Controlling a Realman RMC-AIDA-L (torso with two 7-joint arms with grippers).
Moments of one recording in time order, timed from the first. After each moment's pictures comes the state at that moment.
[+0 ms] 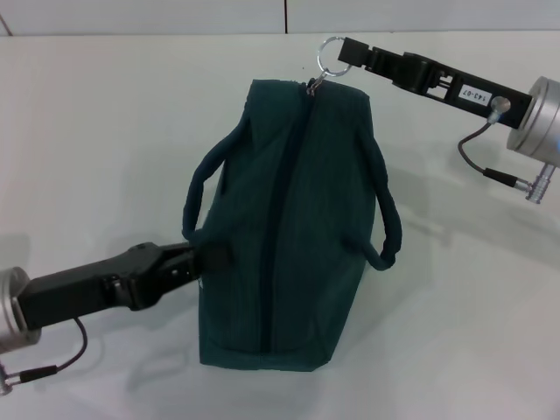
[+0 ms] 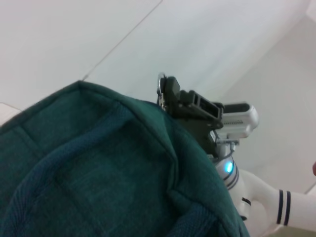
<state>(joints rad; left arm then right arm) -0.33 -2.05 0.77 0.45 1.73 1.85 -1.62 0.65 2.02 -1.39 -0.41 -0.92 -1.37 1.65</state>
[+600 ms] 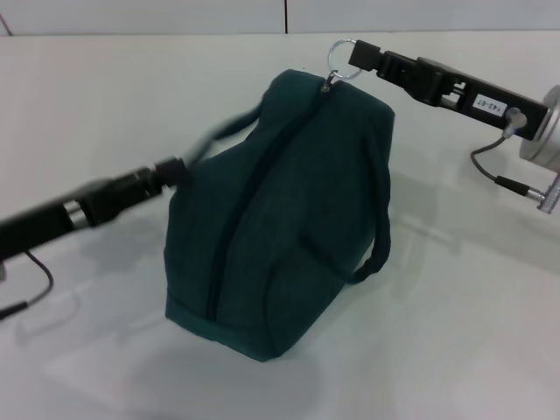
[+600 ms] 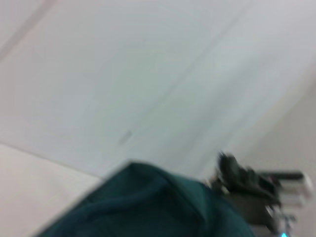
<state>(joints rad) -0.36 -2.03 0.60 0.47 1.73 1.79 -1.68 0.60 2.02 -1.39 -0.46 -0.91 -1.41 1.58</state>
